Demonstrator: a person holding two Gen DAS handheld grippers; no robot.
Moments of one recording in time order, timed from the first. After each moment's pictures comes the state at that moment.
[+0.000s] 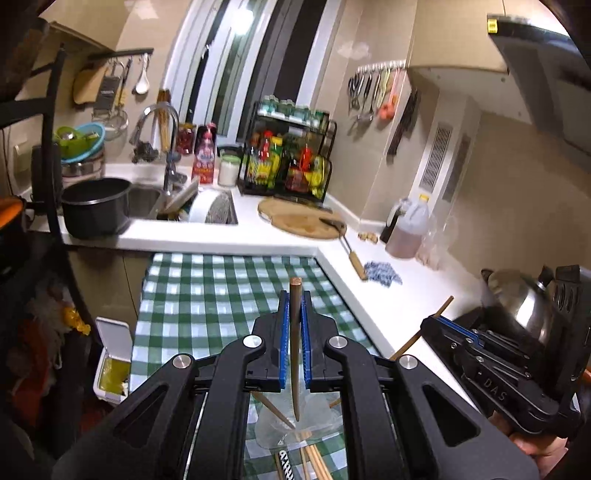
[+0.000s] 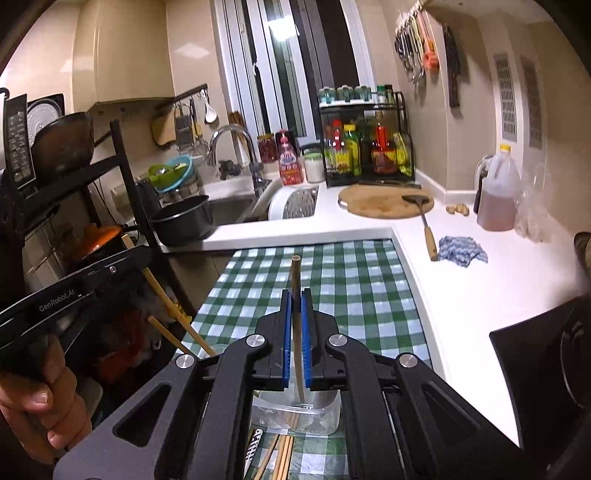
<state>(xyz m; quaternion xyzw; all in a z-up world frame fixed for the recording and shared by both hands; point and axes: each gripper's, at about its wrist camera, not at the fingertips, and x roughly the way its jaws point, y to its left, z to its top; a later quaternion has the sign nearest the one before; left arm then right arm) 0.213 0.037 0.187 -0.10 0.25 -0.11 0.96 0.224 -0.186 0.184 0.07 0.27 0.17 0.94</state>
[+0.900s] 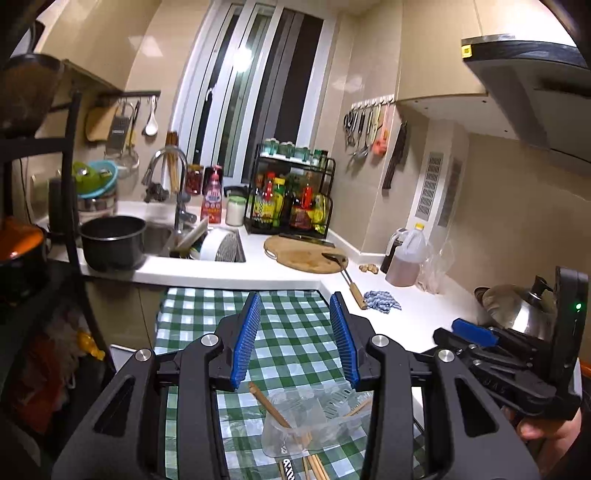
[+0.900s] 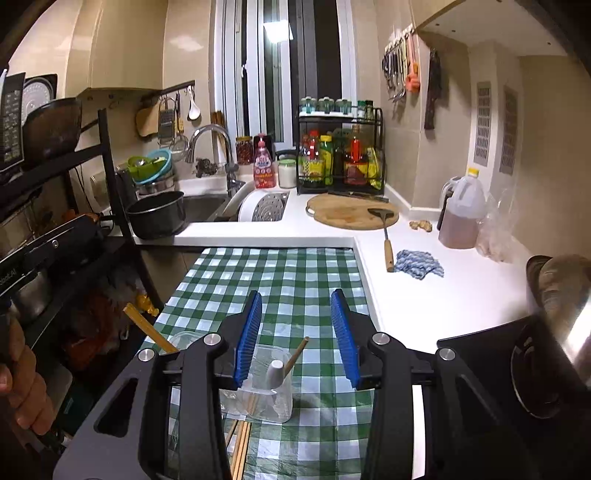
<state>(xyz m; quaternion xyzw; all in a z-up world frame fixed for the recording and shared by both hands) 0.149 0.036 0.226 -0.08 0.16 -0.09 0.98 0.190 -0.213 0.211 0.02 0.25 0.12 0.96</state>
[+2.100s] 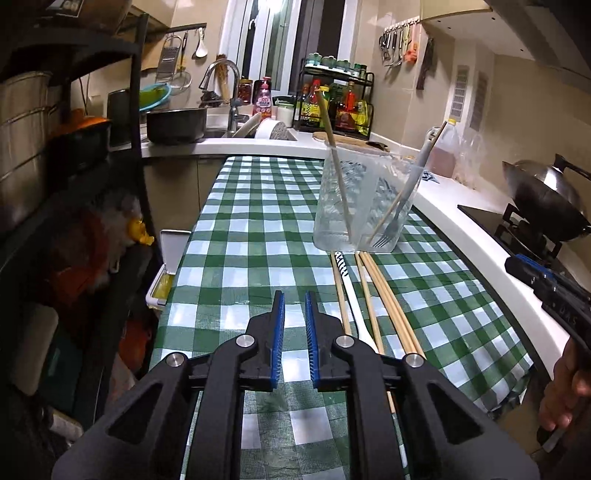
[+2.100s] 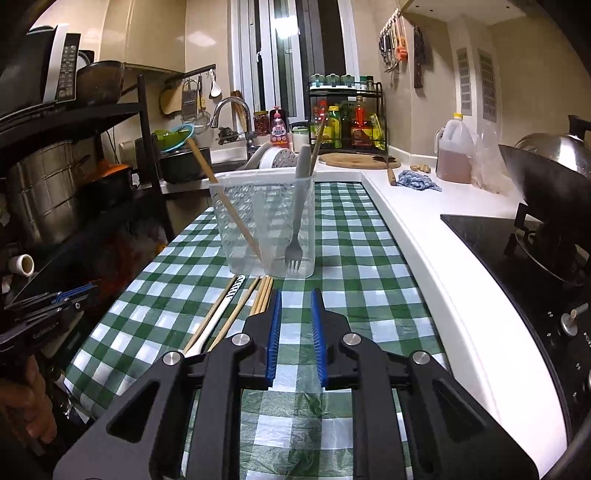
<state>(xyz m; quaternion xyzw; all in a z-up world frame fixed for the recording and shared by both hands) -0.004 0.045 0.037 -0.06 0.29 -0.01 0.95 0.017 -0.217 0.052 0.03 0.26 0.14 0.95</state>
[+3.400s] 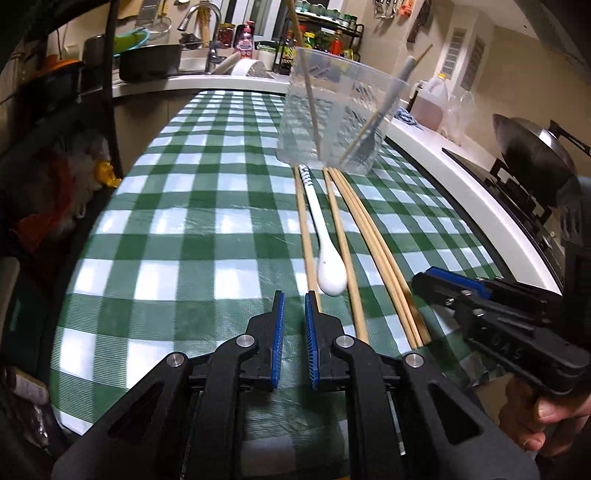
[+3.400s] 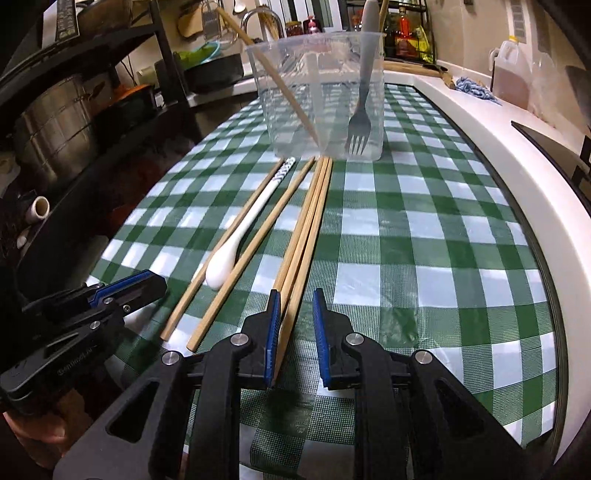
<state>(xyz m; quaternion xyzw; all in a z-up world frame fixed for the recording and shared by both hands) -0.006 0.005 -0.030 -0.09 0.38 -0.06 0.92 0.032 -0.168 -0.023 0.02 0.42 0.22 0.88</state>
